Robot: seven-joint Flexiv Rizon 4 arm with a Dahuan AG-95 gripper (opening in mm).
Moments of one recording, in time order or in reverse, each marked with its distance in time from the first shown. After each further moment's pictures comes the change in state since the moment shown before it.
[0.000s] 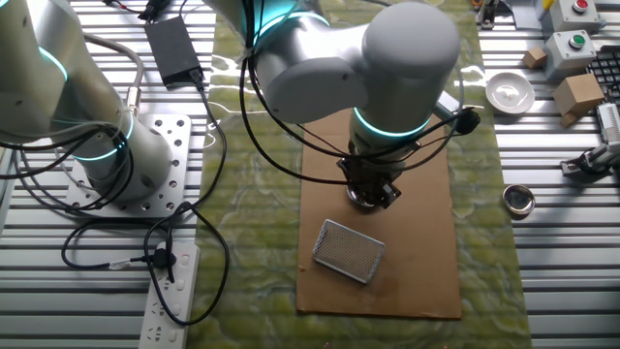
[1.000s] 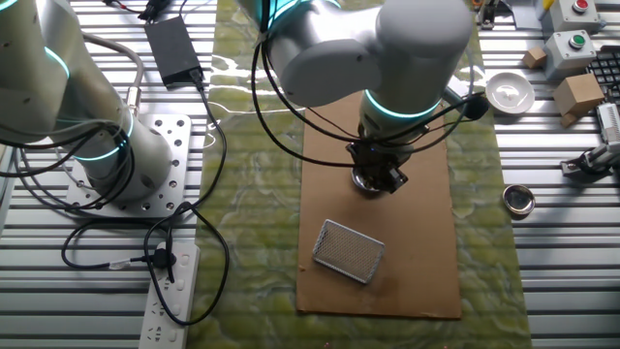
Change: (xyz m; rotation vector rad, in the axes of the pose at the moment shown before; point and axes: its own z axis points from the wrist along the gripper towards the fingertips) arm -0.027 0.010 -0.004 -0.006 -0.006 0.050
